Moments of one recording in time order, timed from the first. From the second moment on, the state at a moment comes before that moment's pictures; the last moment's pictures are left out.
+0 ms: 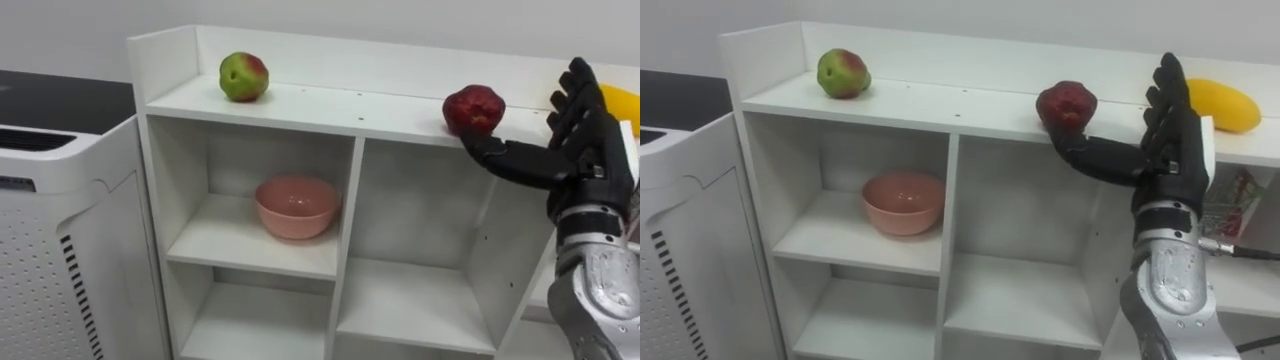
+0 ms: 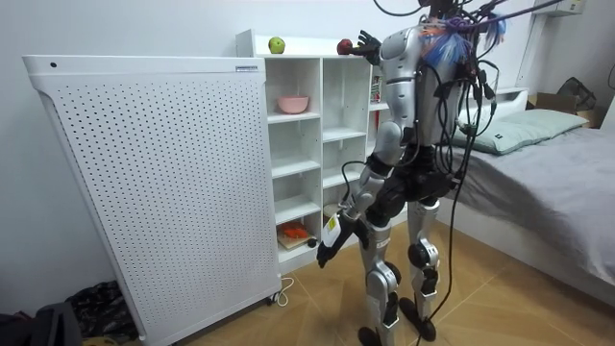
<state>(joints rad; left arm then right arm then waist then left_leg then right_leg) 0.24 0.18 0.05 0.95 0.60 0.13 0.14 -0.56 -0.39 -0.04 0.22 0.32 -0.09 -0.35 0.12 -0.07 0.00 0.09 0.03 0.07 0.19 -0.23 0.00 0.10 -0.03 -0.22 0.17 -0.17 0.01</state>
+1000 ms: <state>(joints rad) 0.23 0.19 0.03 0.94 0.60 0.12 0.10 -0.62 -0.40 0.00 0.24 0.28 -0.09 -0.26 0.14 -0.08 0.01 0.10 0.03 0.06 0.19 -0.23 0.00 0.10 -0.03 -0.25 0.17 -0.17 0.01</state>
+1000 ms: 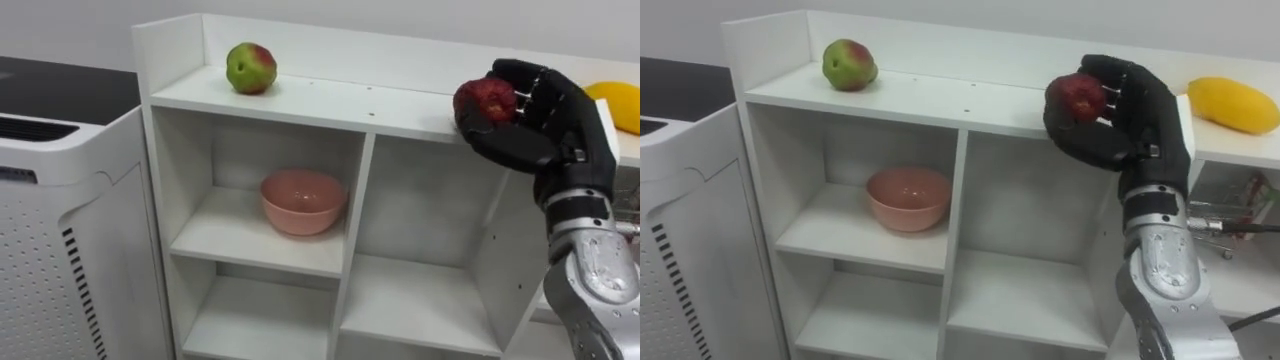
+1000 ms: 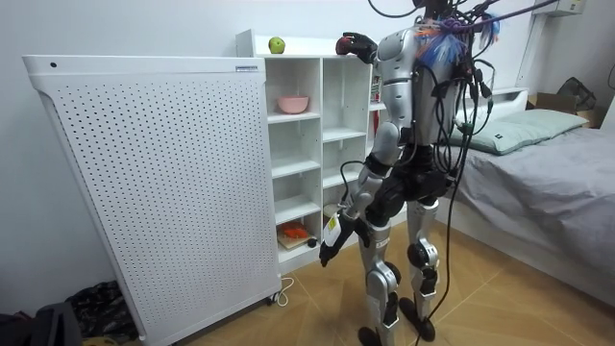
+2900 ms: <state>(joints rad) 0.12 0.18 -0.09 1.08 0.42 0.12 0.24 -0.26 -0.26 0.18 0.43 1.08 -0.03 -0.01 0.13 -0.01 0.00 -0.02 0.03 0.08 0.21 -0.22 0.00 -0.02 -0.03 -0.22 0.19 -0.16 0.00</state>
